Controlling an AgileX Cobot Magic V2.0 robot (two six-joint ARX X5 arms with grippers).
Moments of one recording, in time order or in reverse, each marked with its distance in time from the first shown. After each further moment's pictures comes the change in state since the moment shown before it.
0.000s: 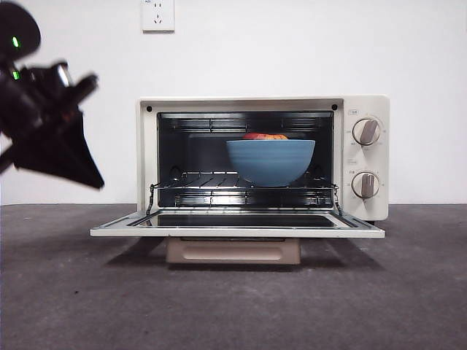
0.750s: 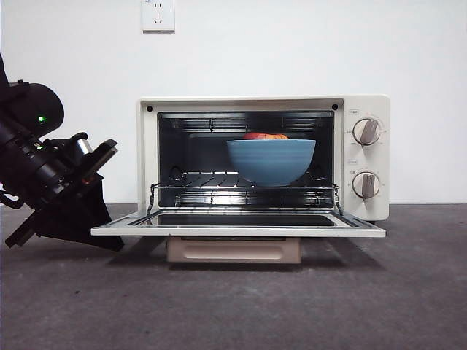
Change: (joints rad) left arm -0.016 0.254 -0.002 0.126 0.138 -0.046; right arm 0.000 -0.124 0.000 -0.084 0.010 -0.037
